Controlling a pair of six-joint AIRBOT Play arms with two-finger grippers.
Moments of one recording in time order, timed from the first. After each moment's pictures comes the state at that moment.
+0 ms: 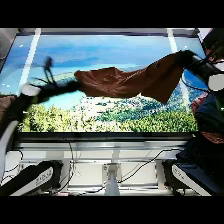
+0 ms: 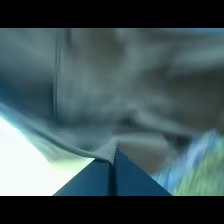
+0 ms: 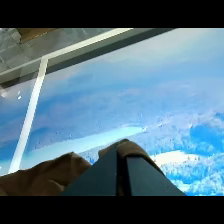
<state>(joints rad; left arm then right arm) -0.05 -1.11 0.92 0.55 -0.70 -1.03 -0.06 -1.04 1.11 -1.15 0.44 1.50</state>
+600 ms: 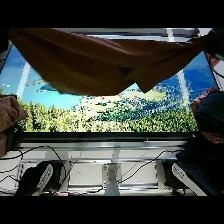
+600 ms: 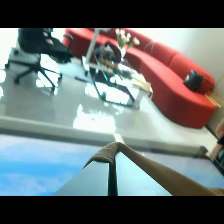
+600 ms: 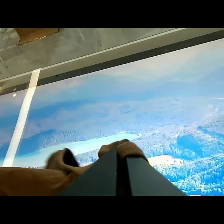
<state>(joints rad) 0.21 -0.73 1.18 0.55 -0.59 -1.01 -0.18 -0.99 1.44 -1.19 0.86 1.53</state>
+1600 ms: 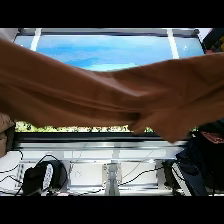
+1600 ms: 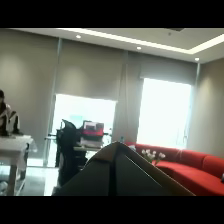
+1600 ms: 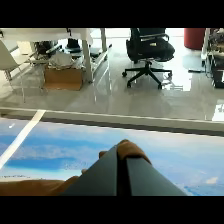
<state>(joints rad) 0.23 -0.35 1.17 0.66 -0.42 -1.00 -0.18 -0.60 1.77 -1.20 1.23 1.47</state>
